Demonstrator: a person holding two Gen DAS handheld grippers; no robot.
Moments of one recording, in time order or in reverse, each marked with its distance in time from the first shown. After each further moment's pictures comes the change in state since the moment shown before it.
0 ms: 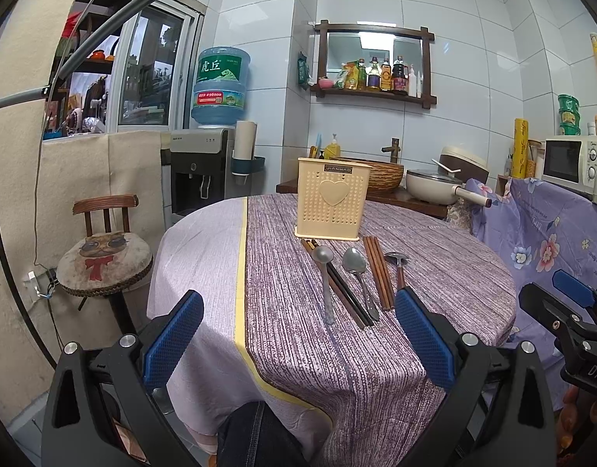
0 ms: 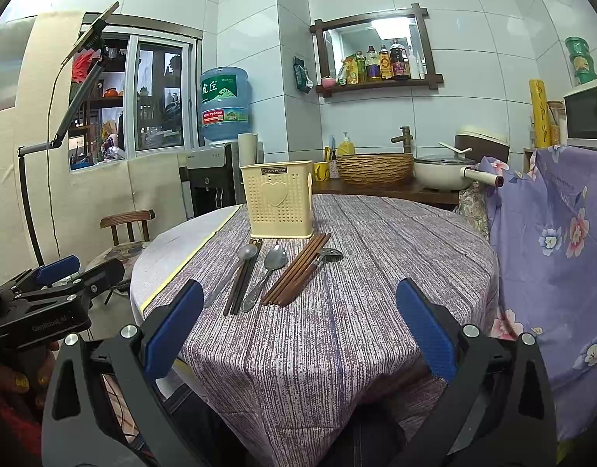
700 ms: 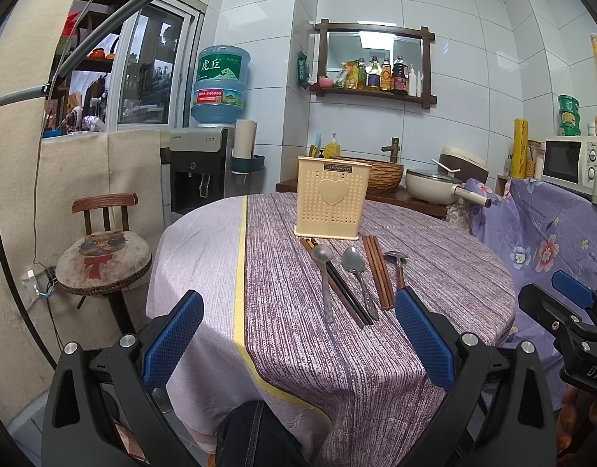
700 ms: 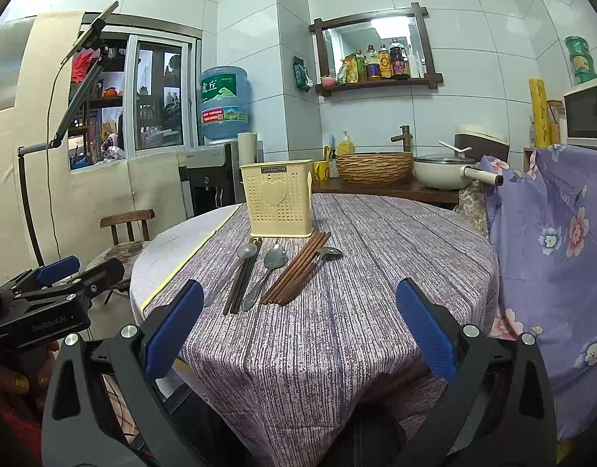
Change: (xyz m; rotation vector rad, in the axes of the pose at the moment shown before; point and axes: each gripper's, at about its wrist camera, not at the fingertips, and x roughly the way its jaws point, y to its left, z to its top) left arm 0.000 0.000 -0.001 0.001 0.000 0.000; right arm 0.001 -0.002 0.001 0.002 0.005 0.001
